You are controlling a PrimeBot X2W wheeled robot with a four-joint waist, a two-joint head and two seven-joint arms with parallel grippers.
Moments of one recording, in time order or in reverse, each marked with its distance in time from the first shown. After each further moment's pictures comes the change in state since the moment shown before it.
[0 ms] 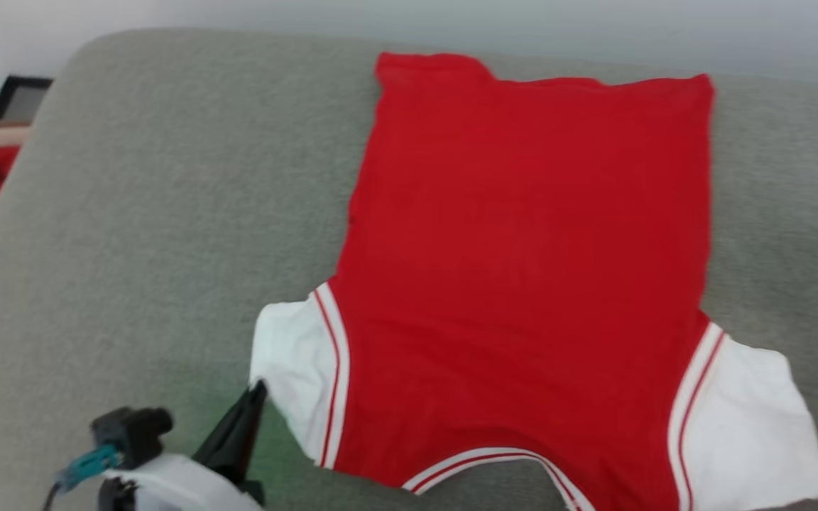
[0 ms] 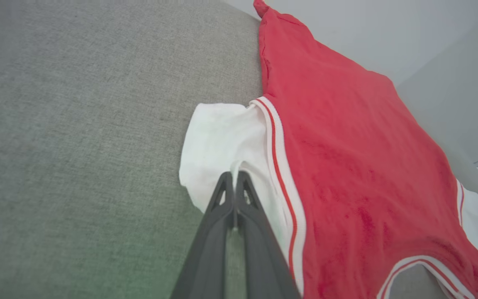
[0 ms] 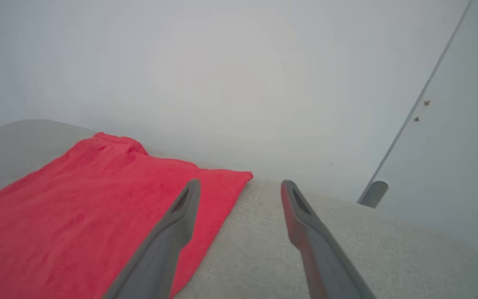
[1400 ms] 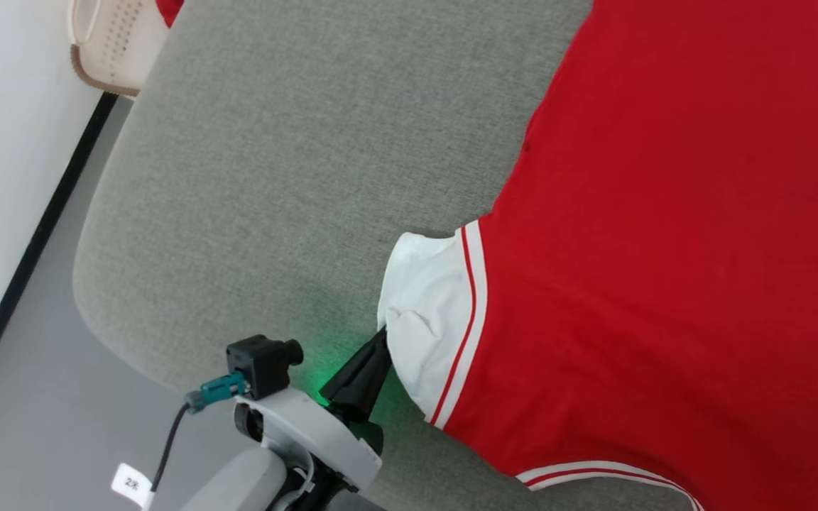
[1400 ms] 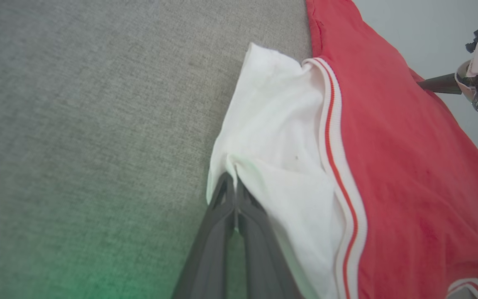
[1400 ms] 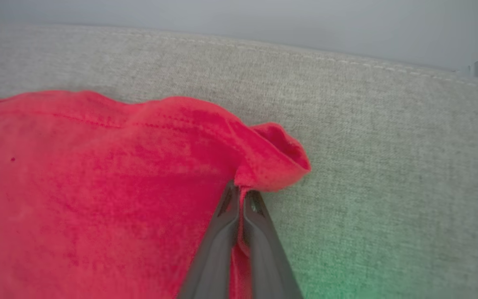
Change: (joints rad) left arm -0.304 -0.246 -0.194 0.230 0.014 -0.157 -0.034; right arm -0.843 0.031 -0.182 0.845 -0.309 -0.001 0.747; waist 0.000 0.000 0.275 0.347
